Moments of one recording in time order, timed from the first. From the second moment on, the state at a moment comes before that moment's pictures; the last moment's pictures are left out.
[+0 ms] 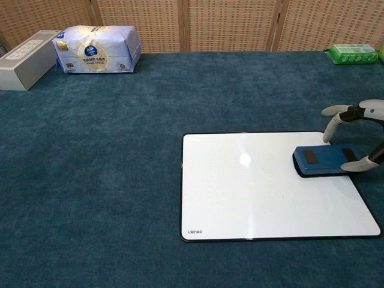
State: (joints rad) left arm -0.10 -0.96 -0.01 -2.02 1.65 1.48 0.13; right arm 0.52 -1.33 0.07 -1.51 -1.21 0.87 0.07
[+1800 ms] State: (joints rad) left arm -0.10 -0.96 -0.01 -2.01 1.64 1.49 0.13; right arm 0.49 -1.36 0.04 -1.65 -1.33 0.91 0.11
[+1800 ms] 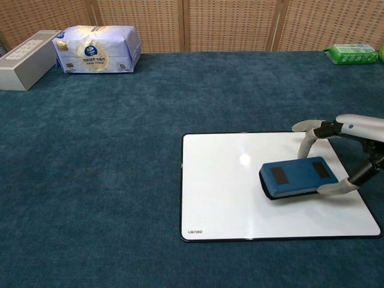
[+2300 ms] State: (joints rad) left arm -0.10 -0.96 -0.01 -2.01 1.64 1.50 0.12; right arm 0.52 -1.46 0.01 -1.63 -1.31 0.87 0.00
